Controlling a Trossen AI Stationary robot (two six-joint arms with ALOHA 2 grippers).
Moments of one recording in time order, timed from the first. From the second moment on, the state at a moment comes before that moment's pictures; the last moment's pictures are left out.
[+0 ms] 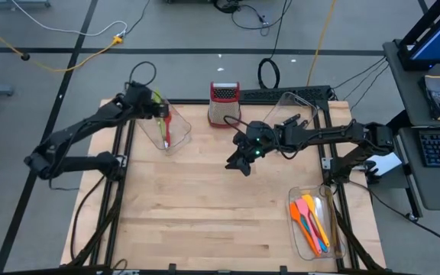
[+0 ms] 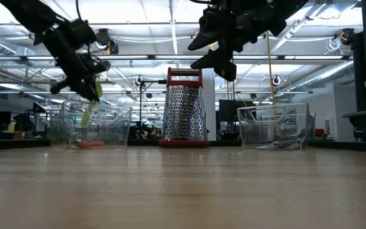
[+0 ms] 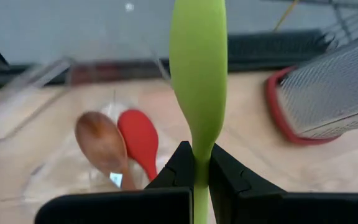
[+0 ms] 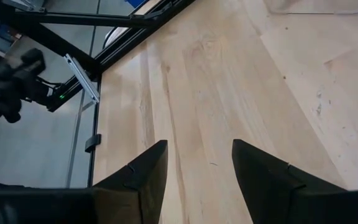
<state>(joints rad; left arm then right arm) 0.92 1.08 0.72 -0.41 0.01 -0.51 -0.14 1.52 1.02 -0.06 -0.40 0.53</state>
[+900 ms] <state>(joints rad) 0.94 1.24 0.72 -0.48 0.04 -0.58 -0.16 1.52 1.02 -0.05 -0.40 0.53</state>
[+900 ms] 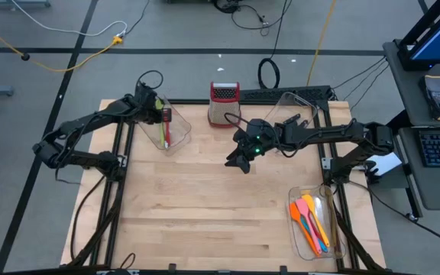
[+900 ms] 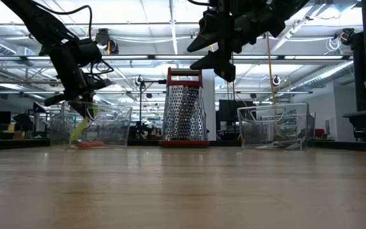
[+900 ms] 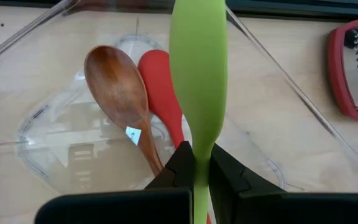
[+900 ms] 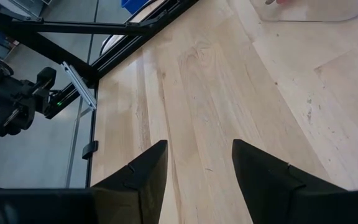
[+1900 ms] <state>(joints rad) 0.96 1.24 0.65 -0.45 0.08 -0.69 -0.16 1.52 1.02 -0.05 -0.40 0.50</state>
